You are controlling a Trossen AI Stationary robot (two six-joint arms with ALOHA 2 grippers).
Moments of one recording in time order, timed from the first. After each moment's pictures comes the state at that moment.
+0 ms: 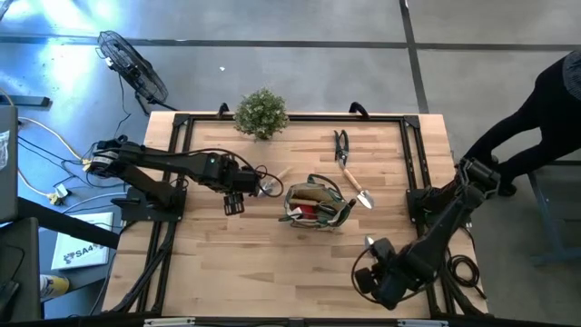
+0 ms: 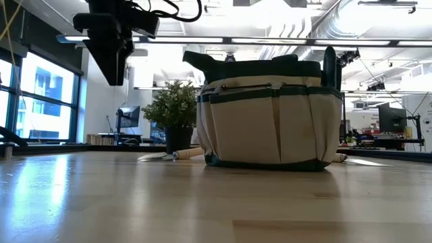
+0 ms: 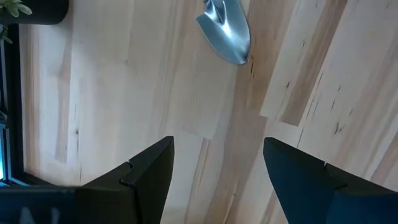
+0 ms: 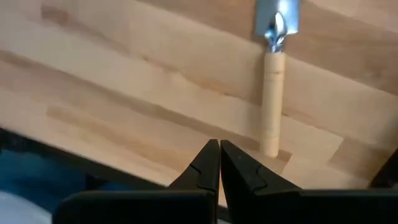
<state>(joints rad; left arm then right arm) -0.08 1.44 1.23 -1.23 -0.30 -0.29 0.87 1.64 1.26 -1.05 0.06 2.12</state>
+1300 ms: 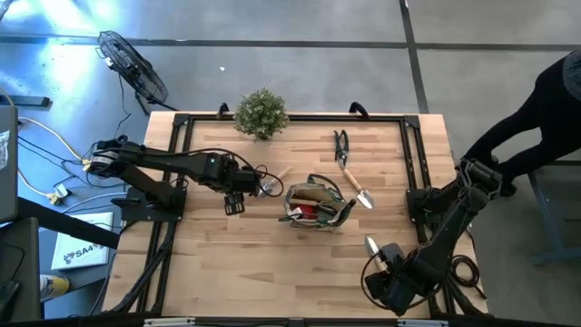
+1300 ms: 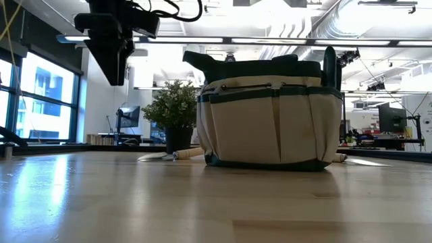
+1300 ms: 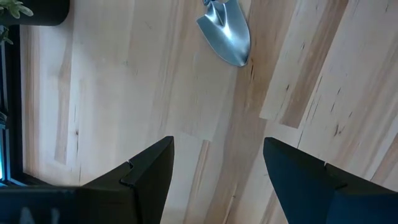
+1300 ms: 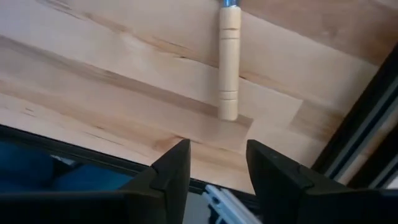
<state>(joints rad) -0.08 1.44 1.23 -1.22 -0.30 -0.30 0.93 1.64 1.26 -1.10 -0.06 2.18</state>
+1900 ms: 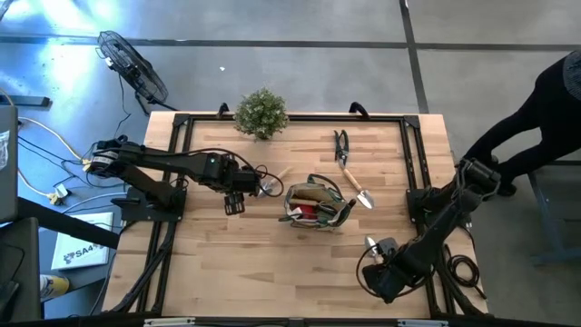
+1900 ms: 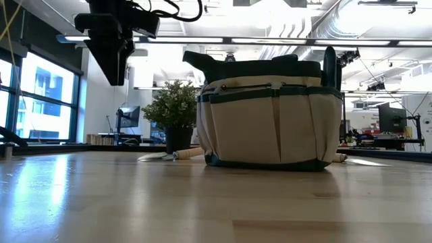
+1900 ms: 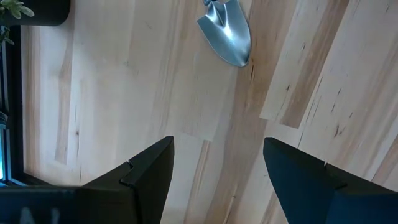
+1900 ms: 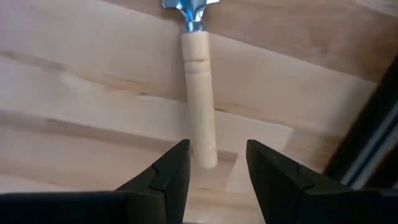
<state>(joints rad) -0.08 1.44 1.23 -1.22 -0.30 -0.30 0.88 1.65 1.07 -0.96 -0.13 2.20</state>
